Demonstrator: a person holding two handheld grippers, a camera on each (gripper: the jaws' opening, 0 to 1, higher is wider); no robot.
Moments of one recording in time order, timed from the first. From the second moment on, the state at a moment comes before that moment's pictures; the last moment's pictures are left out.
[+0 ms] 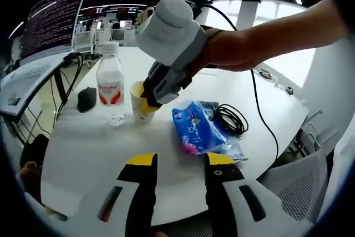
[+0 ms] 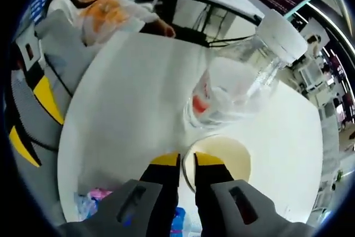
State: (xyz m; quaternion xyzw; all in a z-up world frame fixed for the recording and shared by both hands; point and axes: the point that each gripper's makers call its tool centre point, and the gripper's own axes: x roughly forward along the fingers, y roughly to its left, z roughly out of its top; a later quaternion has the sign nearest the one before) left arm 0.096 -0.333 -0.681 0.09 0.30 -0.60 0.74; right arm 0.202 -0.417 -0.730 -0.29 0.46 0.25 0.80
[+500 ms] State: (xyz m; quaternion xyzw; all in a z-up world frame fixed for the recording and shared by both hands) left arm 0.083 -0.338 -0.679 0.09 0.29 -0.61 0.73; right arm 0.188 -0.416 -0.705 -0.32 0.43 0.25 0.81
